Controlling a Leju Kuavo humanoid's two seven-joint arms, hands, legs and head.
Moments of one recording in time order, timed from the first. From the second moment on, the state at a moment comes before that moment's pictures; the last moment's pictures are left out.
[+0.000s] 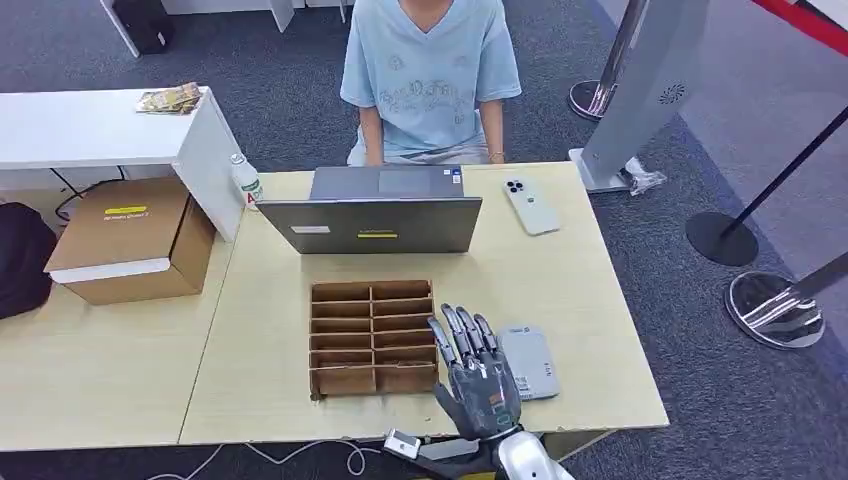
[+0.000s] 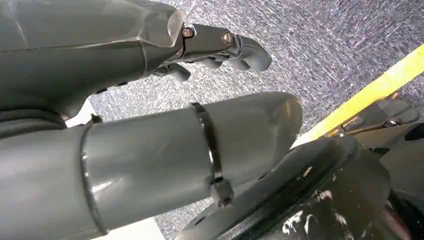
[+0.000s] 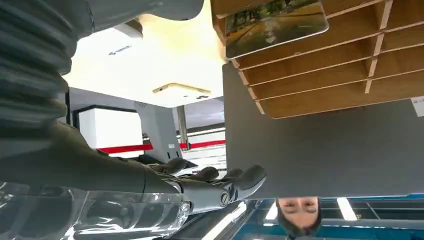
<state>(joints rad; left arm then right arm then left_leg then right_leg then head) -0.02 -0.05 0.19 -0.19 -0.73 -0.02 -0.01 -0.03 -0.04 0.70 -1.35 1.50 -0.59 0.23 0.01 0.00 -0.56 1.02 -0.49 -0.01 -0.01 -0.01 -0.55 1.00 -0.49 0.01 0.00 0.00</state>
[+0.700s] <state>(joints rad) -0.02 -0.05 0.20 -0.19 -0.74 -0.03 -0.02 0.00 -0.04 0.68 -1.40 1.52 -0.57 0.23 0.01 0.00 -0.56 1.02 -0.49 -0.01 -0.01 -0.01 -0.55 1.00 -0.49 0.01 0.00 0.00</state>
